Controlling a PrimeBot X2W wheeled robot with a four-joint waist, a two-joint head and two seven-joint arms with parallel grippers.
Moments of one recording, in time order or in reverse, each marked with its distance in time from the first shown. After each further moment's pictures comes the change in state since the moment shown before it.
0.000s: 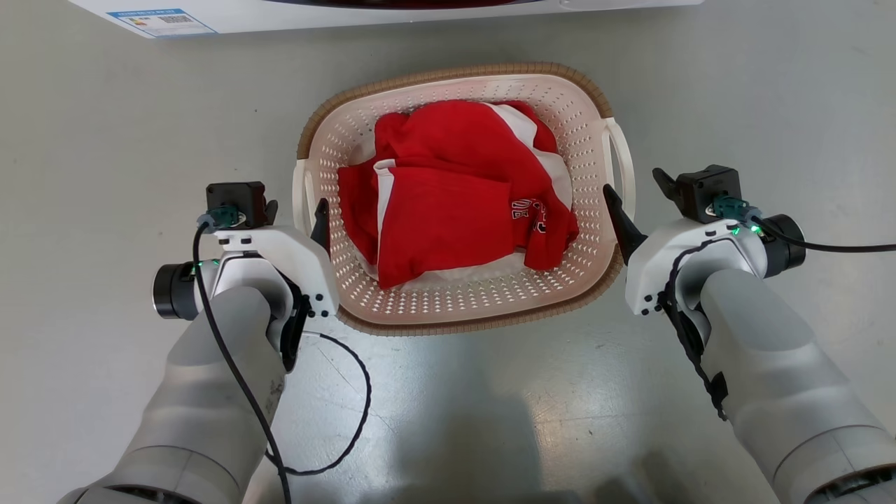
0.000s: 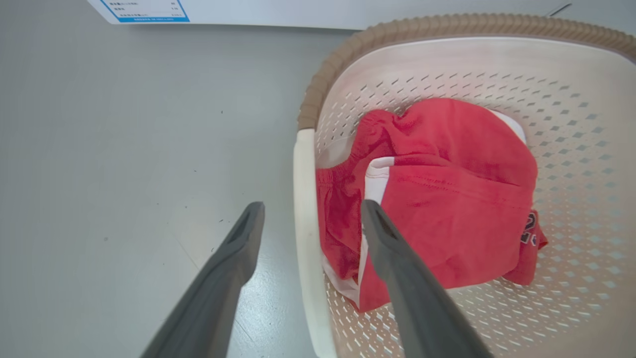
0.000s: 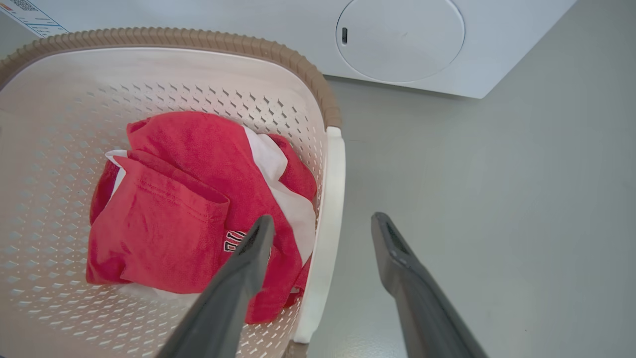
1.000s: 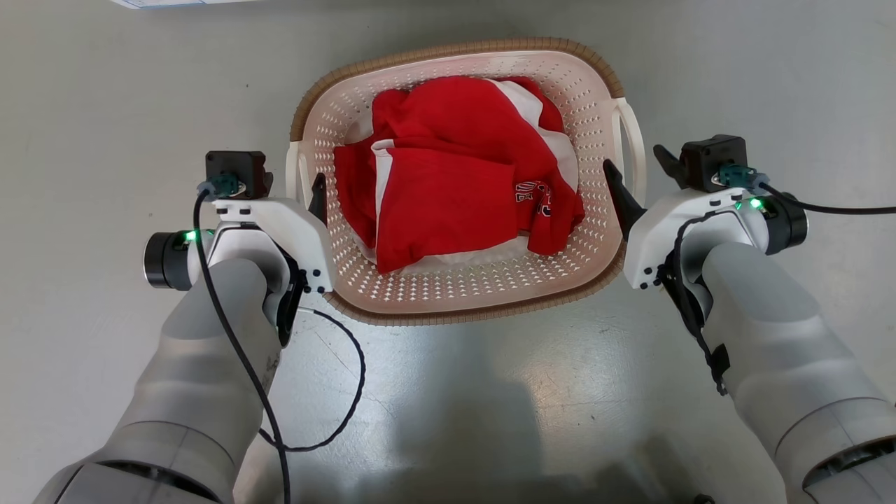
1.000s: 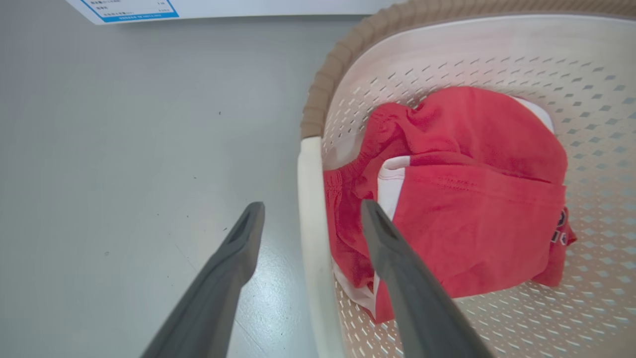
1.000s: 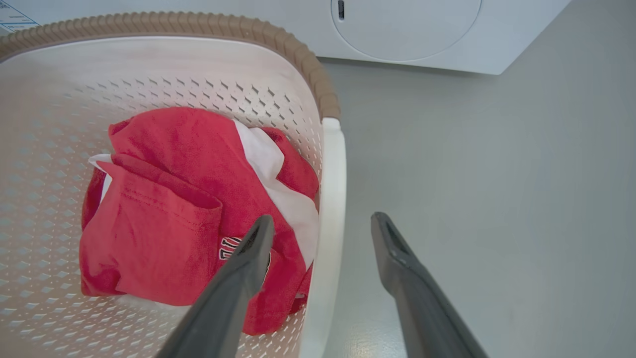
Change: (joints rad) left arm -0.065 0.008 -0.046 0.021 0.003 0.010 0.019; right arm -0.082 -0.001 0.087 0.054 0.133 0.000 0.020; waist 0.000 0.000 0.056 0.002
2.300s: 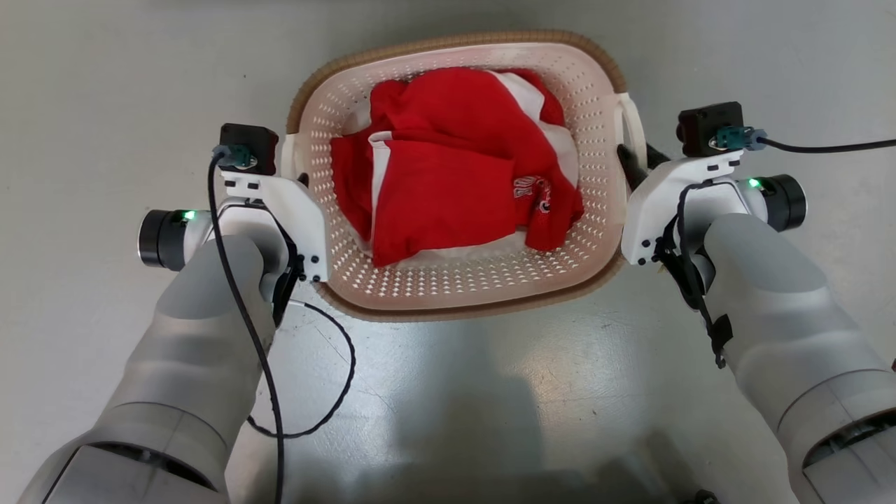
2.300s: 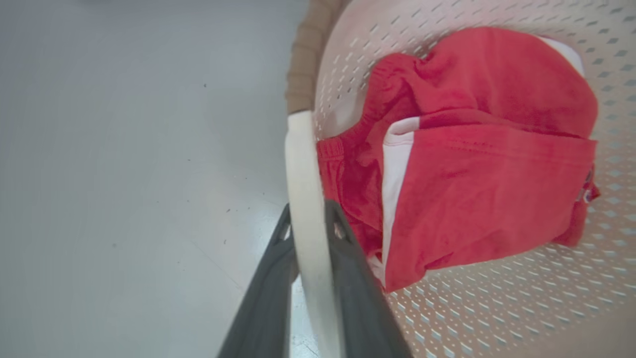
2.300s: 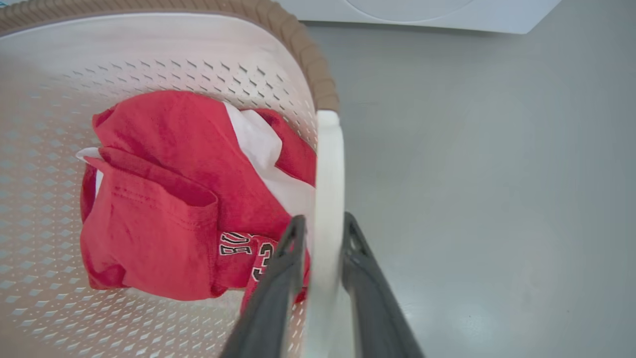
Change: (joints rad) left arm -0.053 0.015 -0.083 0.005 0.006 -0.008 0.170; right arm -0.081 -0.001 0.120 0.039 0.174 0.000 0.138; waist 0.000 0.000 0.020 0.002
